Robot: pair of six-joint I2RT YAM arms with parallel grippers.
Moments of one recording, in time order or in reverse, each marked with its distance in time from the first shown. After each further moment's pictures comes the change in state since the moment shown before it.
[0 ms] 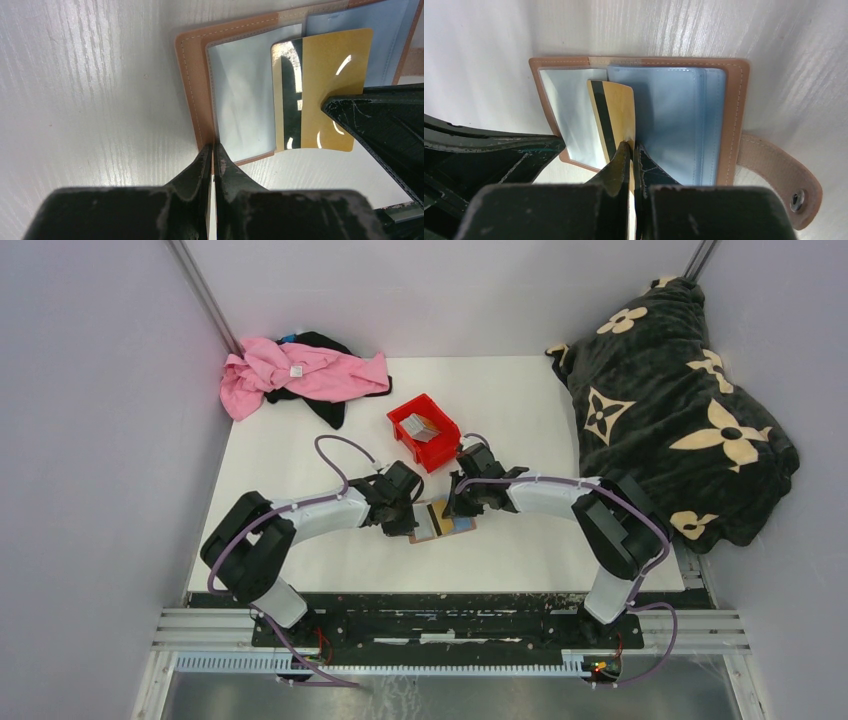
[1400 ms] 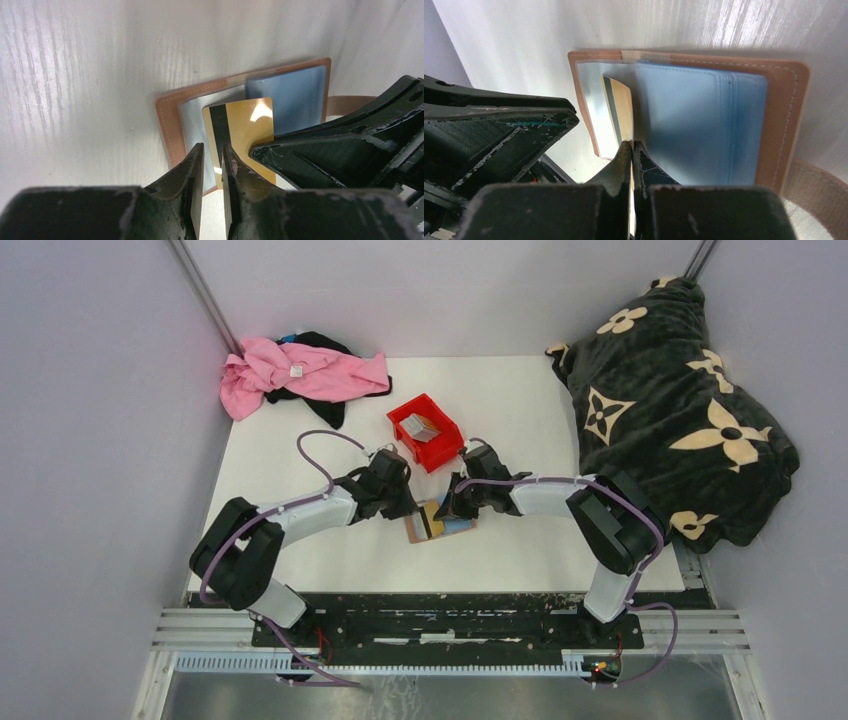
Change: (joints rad) left arm 0.082 -0.060 -0.031 0.177 0.036 0.008; right arm -0.034 0.030 -0.058 0.173 -0.185 0.132
